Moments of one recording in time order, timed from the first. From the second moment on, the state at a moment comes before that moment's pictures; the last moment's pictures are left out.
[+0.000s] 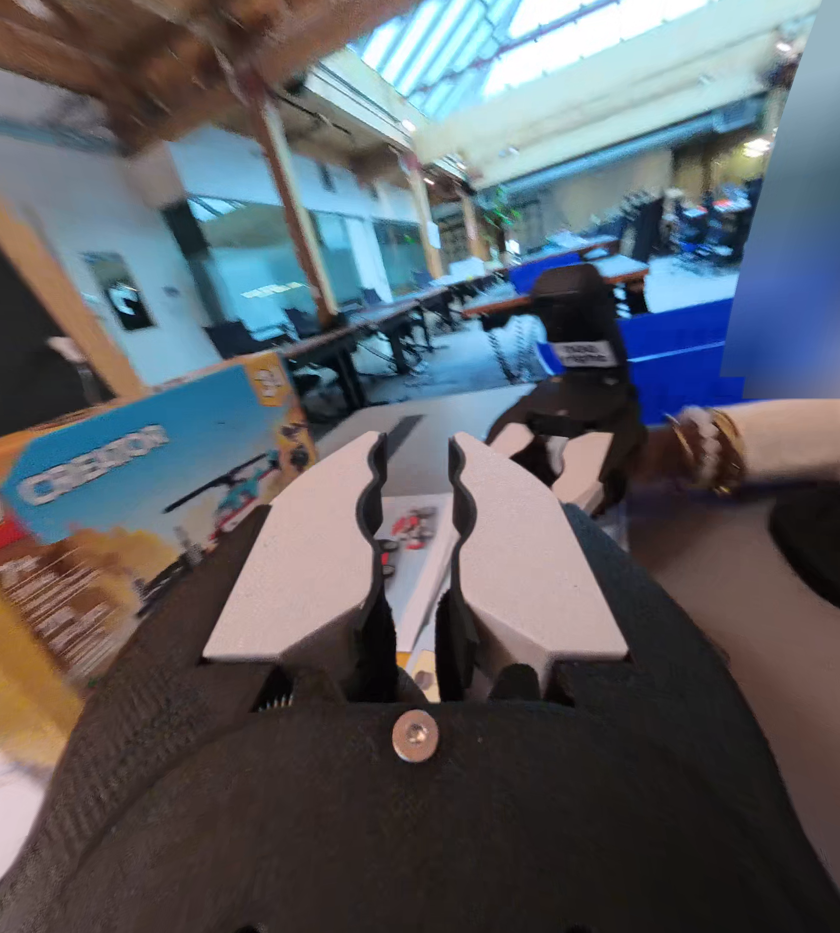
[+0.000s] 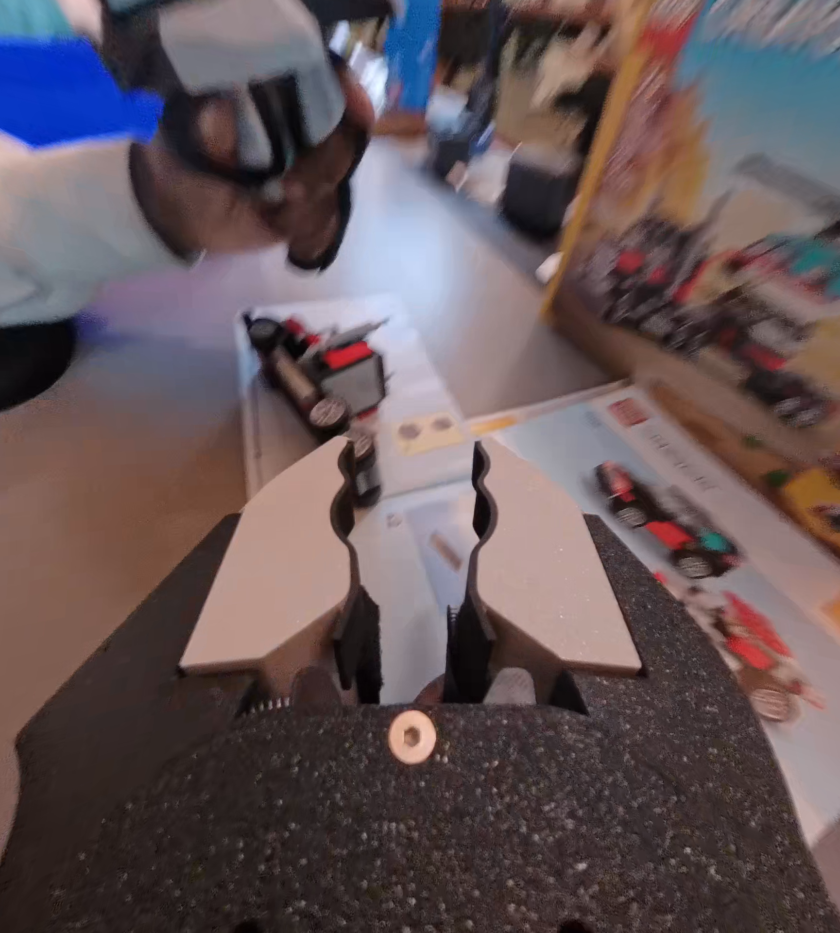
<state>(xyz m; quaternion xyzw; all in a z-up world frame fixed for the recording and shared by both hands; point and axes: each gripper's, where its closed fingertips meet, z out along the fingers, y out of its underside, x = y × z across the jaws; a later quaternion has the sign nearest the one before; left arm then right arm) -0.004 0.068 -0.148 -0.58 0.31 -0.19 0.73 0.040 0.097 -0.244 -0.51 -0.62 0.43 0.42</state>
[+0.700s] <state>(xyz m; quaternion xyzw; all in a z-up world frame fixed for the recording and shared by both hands) -0.028 0.070 -0.171 -0.62 0.28 -0.11 0.72 0.079 0.072 -0.213 -0.43 -0.57 0.46 0.53</state>
